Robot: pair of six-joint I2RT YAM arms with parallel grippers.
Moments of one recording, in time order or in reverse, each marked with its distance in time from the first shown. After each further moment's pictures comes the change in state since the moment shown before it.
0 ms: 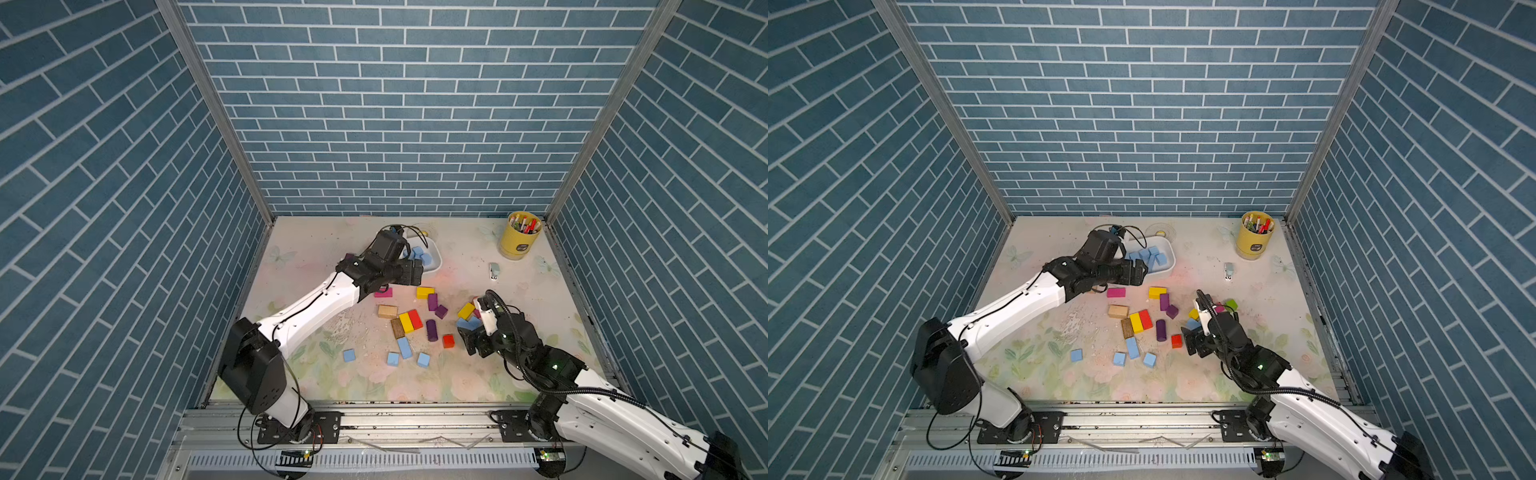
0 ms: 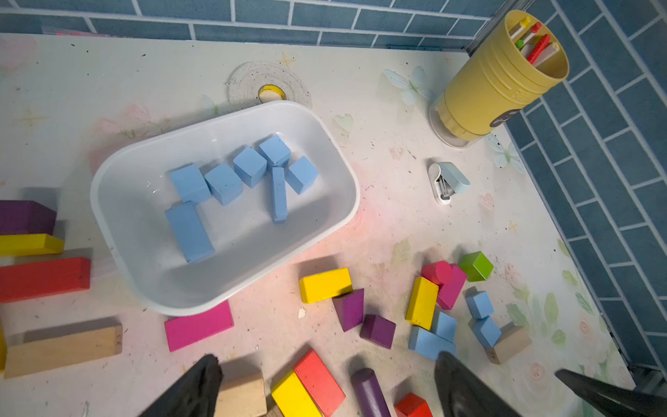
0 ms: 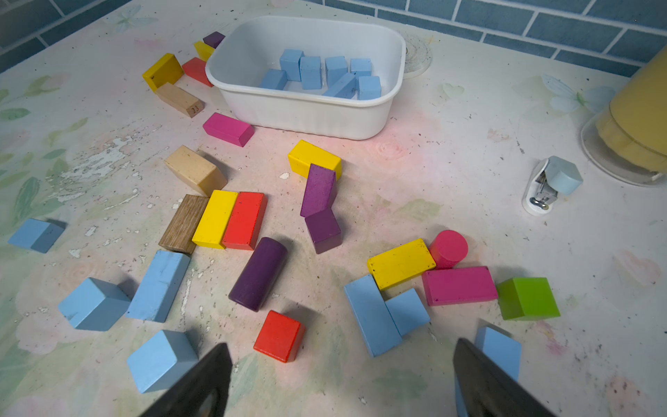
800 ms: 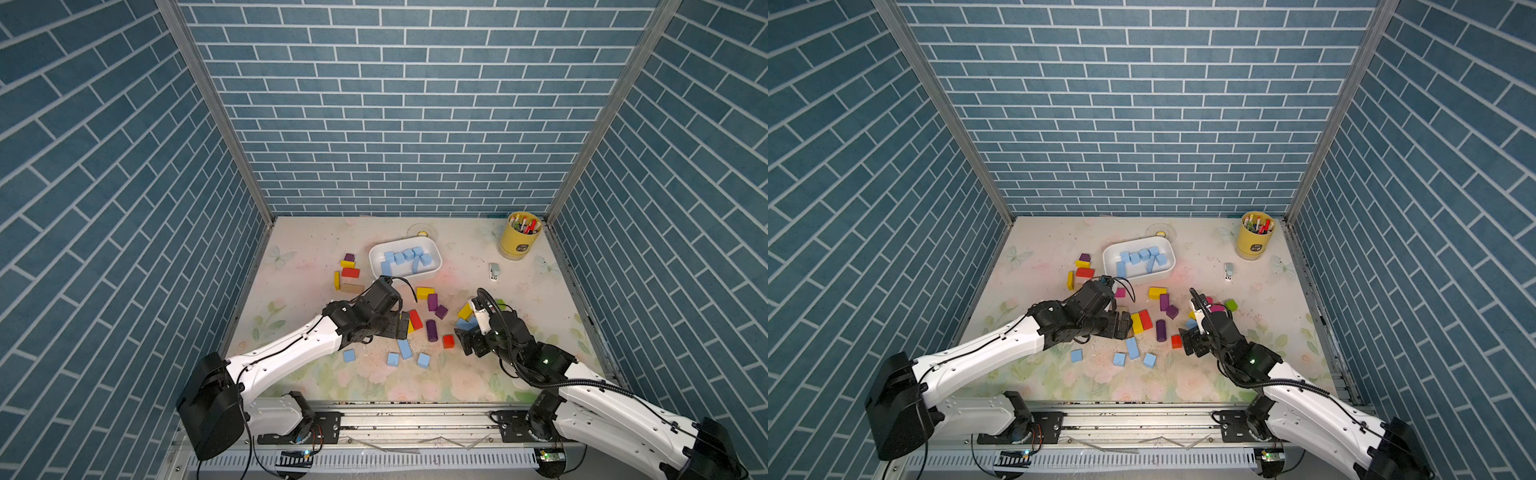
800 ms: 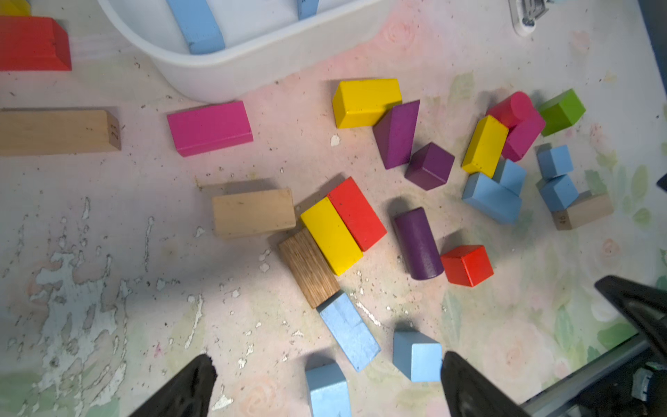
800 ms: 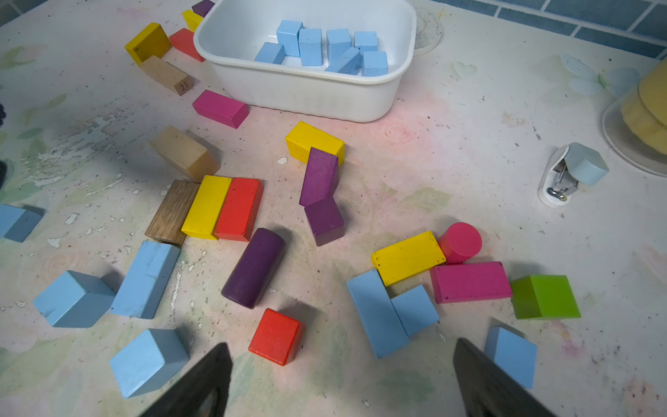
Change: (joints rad) left arm -0.154 -0.254 -0.394 -0.123 -0.057 -0.132; right arm 0.000 0.087 0.002 0.040 -0.006 -0.001
